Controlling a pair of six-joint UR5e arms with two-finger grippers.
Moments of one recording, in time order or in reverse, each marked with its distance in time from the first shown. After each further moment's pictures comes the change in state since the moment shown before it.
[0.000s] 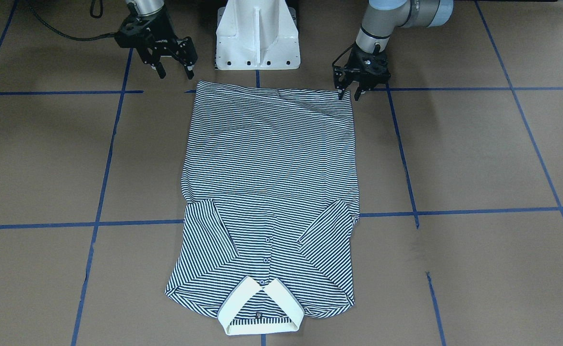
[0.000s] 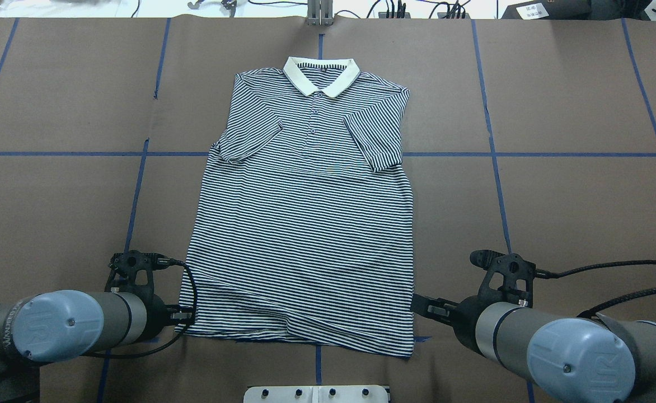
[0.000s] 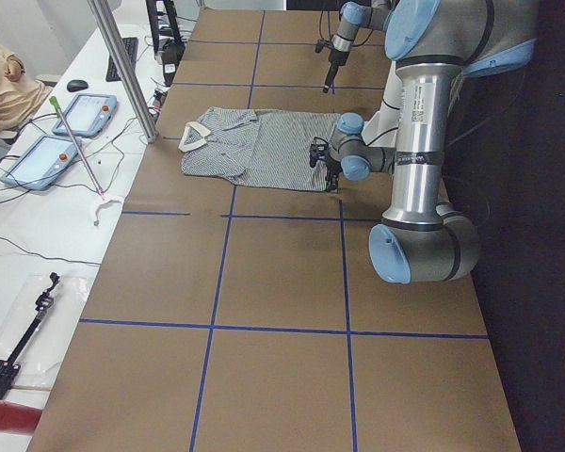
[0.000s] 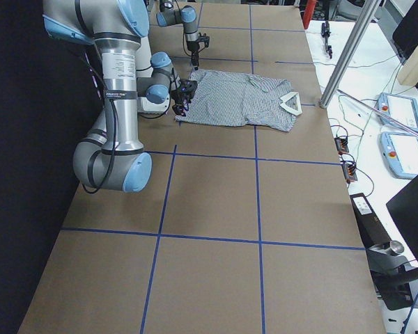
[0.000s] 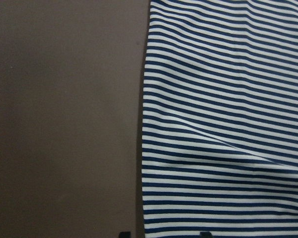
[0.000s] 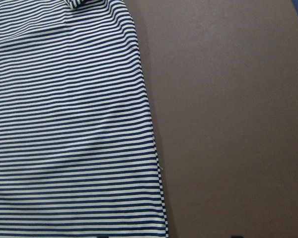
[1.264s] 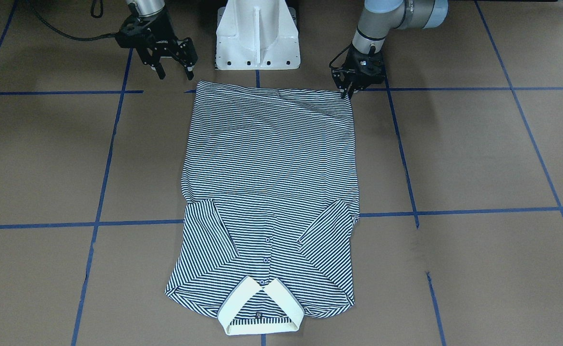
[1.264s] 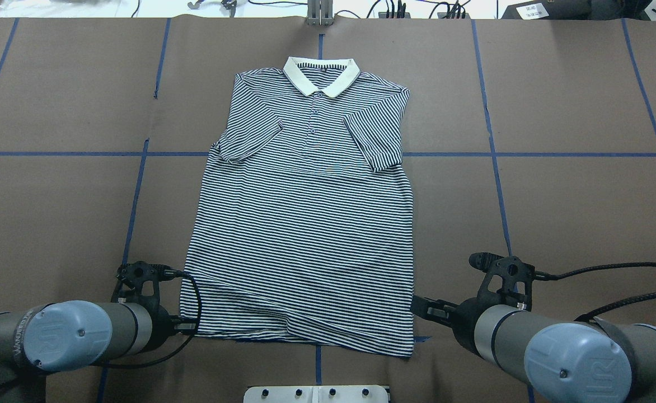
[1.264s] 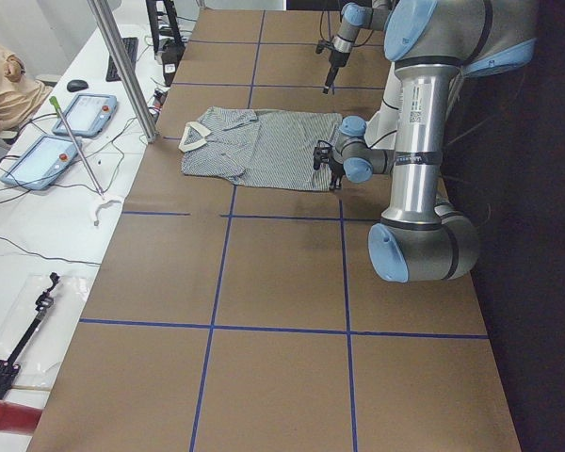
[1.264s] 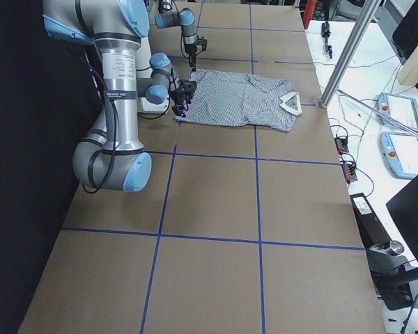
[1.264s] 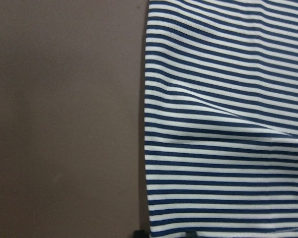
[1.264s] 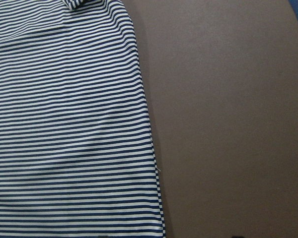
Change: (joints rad) left arm 0.030 -0.006 0.016 -0.003 0.000 0.000; right arm -0.015 0.000 -0.006 -0.003 -0.020 0.001
